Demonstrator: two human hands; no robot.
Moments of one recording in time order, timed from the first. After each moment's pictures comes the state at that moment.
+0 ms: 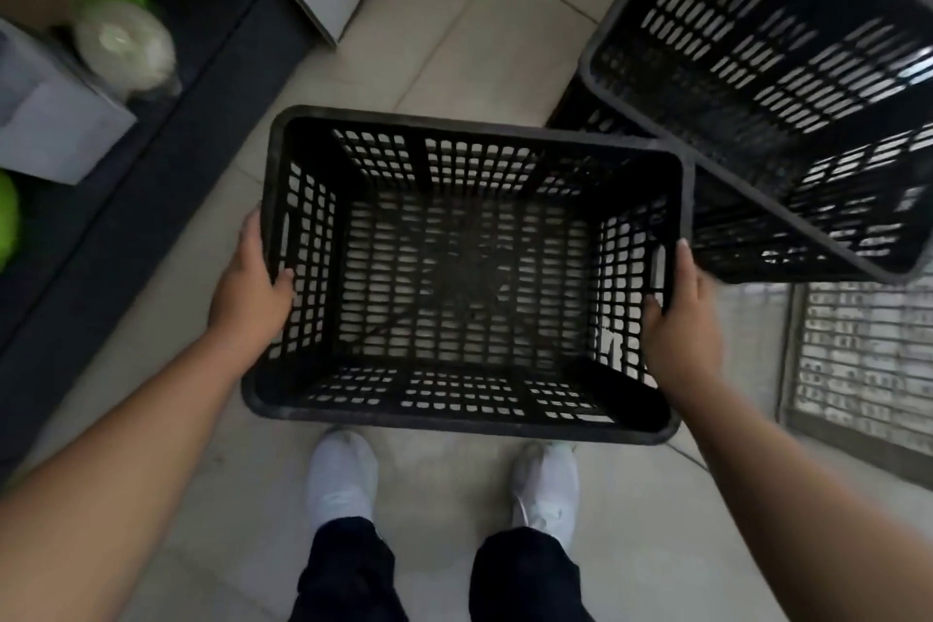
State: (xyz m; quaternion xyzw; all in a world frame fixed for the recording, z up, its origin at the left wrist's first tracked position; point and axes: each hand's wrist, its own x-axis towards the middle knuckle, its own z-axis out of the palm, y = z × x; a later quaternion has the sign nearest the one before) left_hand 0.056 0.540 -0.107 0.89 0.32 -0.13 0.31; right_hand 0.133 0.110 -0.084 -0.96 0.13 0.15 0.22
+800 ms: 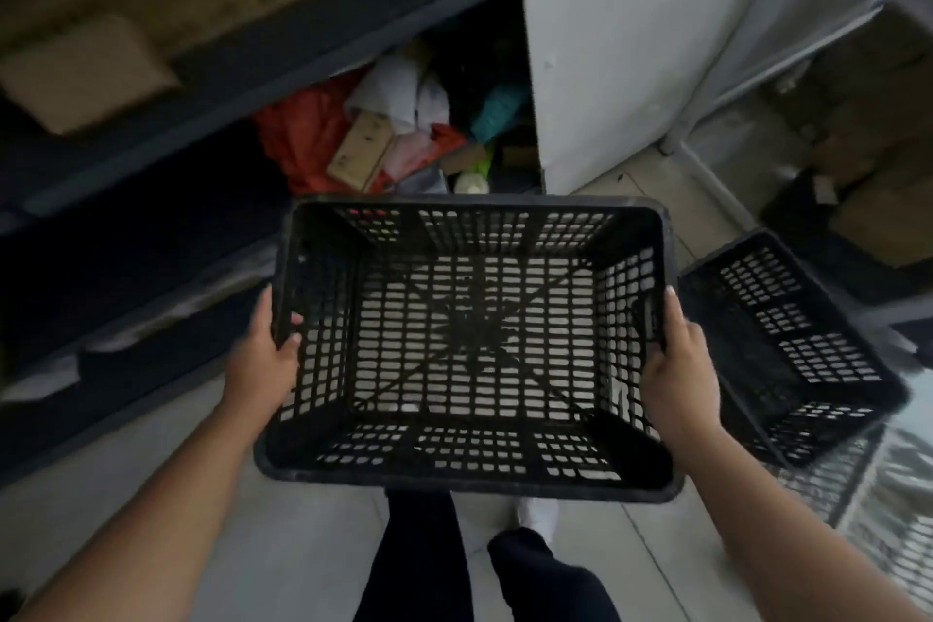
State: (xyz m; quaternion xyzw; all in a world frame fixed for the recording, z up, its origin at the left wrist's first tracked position) left_hand -0.200 0.574 0.369 0.76 0.56 0.04 0.32; right_hand 0.089 0.245 0.384 -0.94 -0.14 0.20 0.25
